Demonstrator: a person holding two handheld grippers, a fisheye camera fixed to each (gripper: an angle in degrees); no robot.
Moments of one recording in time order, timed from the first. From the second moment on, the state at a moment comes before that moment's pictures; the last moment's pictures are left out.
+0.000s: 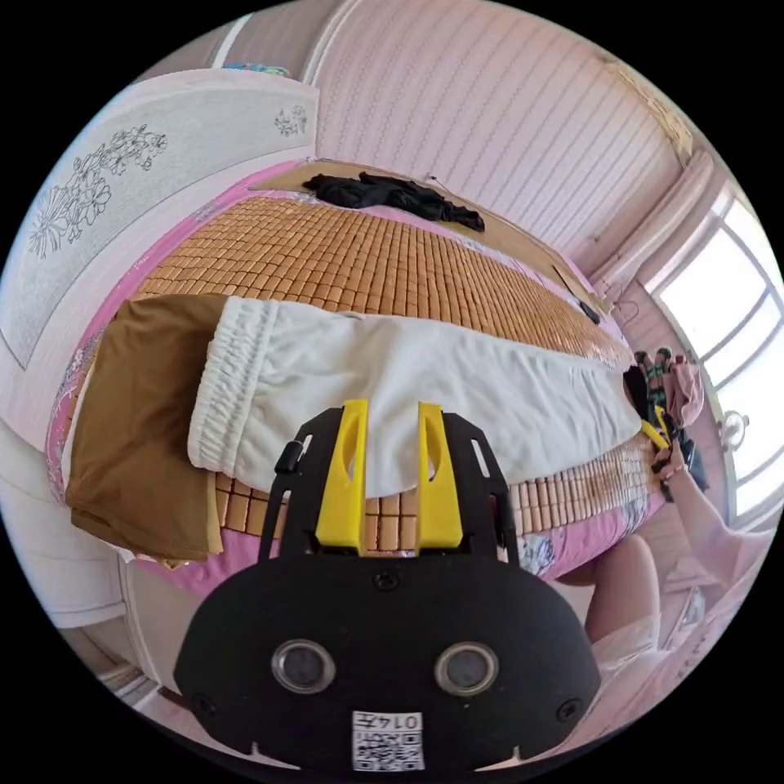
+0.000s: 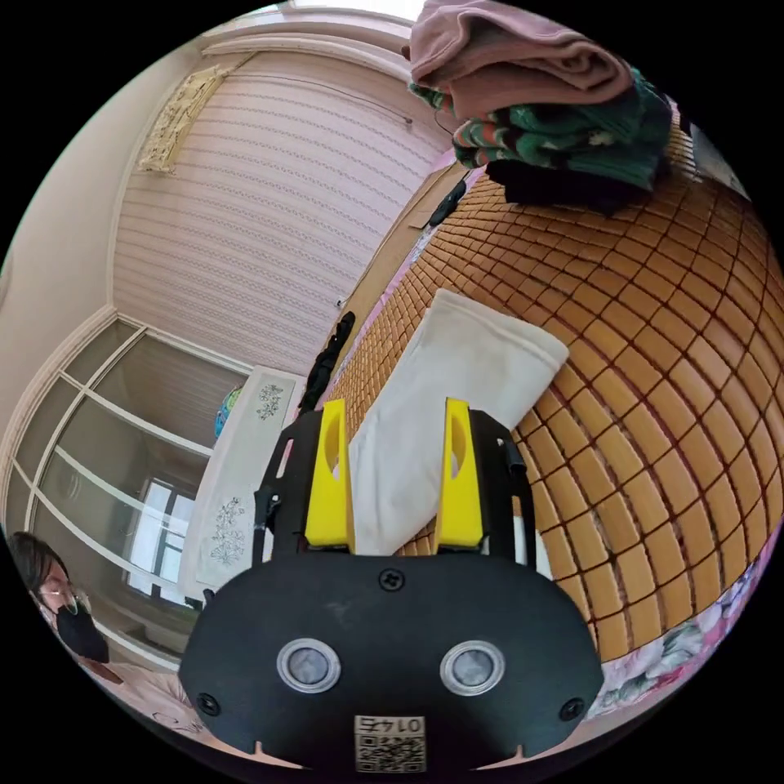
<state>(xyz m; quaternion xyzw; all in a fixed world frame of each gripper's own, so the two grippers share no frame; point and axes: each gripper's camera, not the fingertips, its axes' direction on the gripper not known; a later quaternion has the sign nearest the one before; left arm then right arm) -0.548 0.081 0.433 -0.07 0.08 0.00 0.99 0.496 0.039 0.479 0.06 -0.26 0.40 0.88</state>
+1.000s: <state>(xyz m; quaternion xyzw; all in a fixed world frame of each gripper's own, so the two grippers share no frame) -0.367 0.119 0.414 -0.13 0.04 0.31 0.94 0.487 0.094 0.427 0.04 -0.35 0.36 0.86</state>
